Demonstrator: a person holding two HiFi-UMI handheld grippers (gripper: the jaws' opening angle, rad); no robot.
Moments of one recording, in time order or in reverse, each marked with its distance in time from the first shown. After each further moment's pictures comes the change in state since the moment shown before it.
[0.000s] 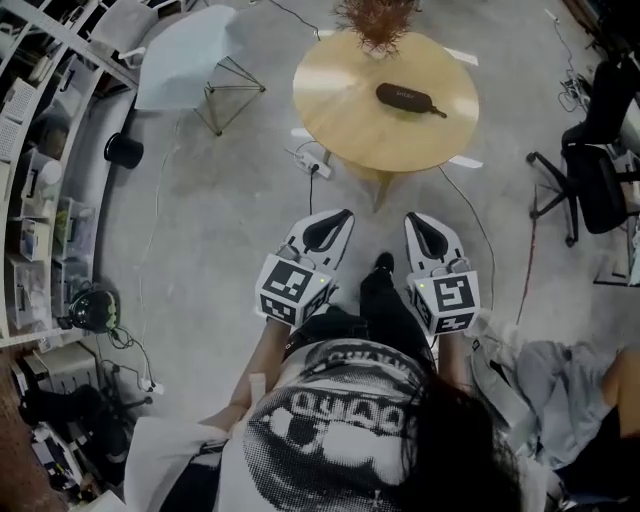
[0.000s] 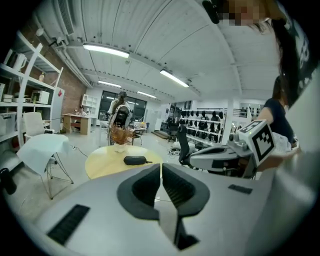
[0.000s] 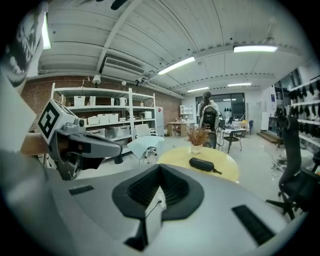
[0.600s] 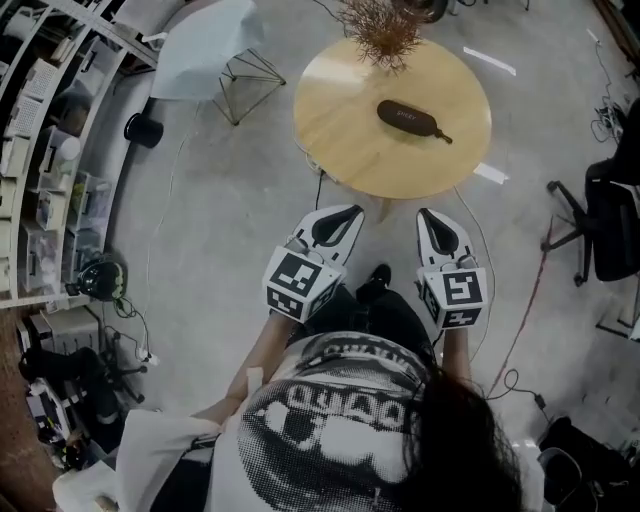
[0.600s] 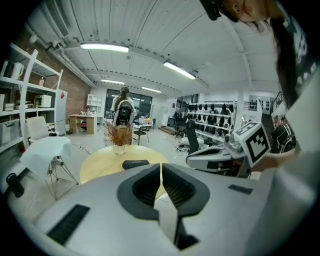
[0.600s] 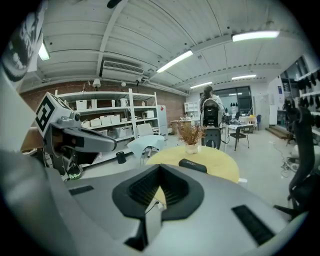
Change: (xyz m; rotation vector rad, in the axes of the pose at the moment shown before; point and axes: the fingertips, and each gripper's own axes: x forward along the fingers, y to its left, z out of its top) left arm 0.118 -0.009 0.037 0.017 0.057 0.091; right arm 0.044 -0.131 0.002 0.020 0.018 0.093
